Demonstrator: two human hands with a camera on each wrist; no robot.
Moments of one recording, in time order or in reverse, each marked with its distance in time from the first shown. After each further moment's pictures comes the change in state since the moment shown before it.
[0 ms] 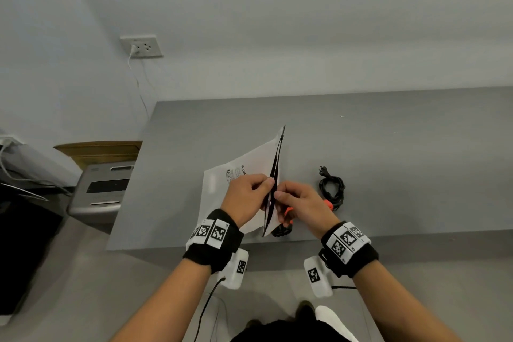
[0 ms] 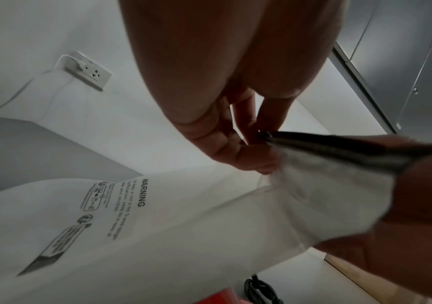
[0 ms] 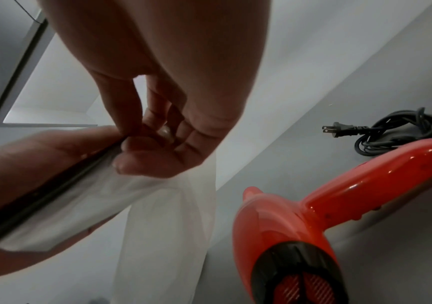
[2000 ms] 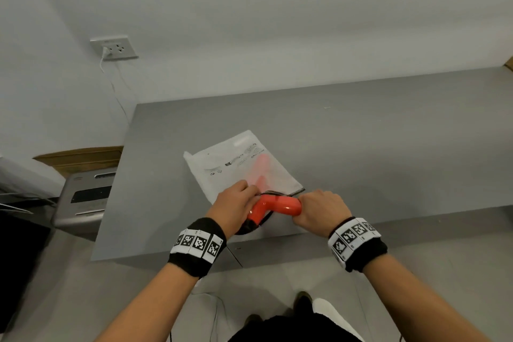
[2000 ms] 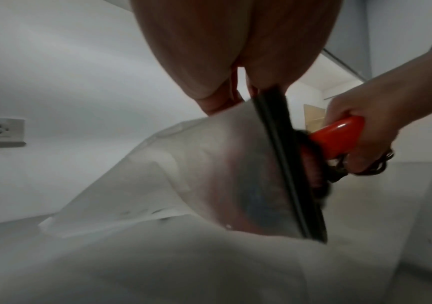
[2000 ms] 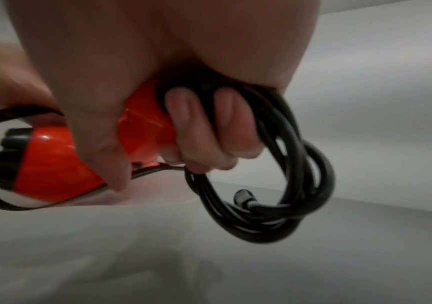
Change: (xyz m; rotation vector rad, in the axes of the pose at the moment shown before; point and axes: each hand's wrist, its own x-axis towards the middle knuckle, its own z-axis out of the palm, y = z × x) left_hand 0.003 -0.044 0.016 0.536 -0.141 0.358; right_hand -0.023 0.013 -0.051 -1.419 0.096 0.172
